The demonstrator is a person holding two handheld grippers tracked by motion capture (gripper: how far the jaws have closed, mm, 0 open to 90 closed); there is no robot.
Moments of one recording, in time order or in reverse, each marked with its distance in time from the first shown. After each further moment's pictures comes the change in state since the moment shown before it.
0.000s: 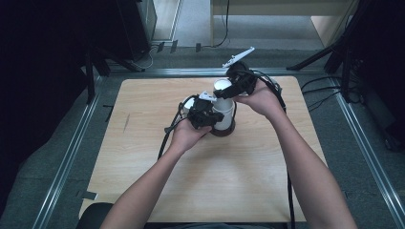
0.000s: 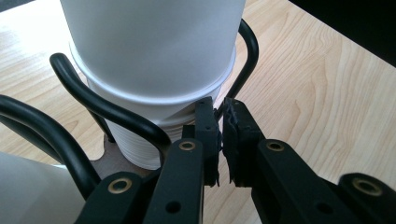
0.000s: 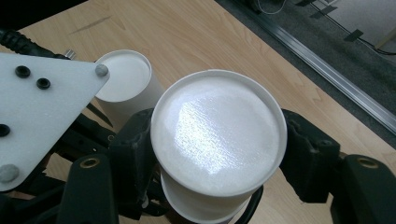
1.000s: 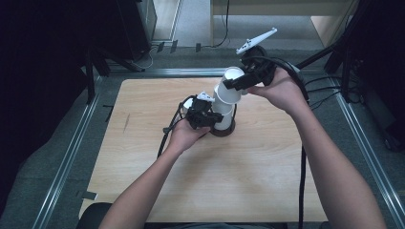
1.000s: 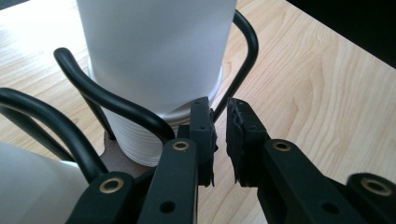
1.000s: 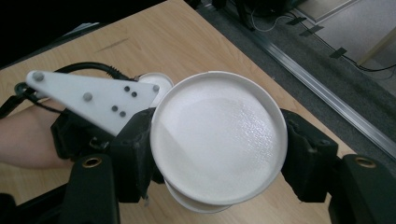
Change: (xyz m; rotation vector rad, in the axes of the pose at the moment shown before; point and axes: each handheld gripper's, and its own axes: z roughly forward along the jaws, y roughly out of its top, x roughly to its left) left arm 0.003 -0.003 -0.005 0.008 -0.020 0.018; right arm 0.014 0.017 -0.084 -0.044 -0.014 -0.026
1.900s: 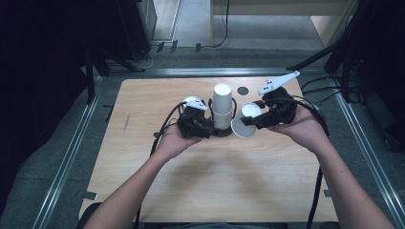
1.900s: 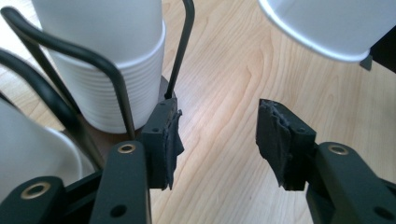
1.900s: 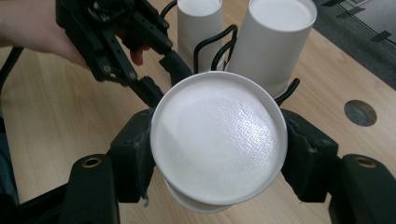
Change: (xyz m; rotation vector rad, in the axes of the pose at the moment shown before) left arm -0.004 -0.023 -0.033 0.031 -0.155 0.068; right arm 0.022 -0.097 -0.015 0.024 0.107 -0.021
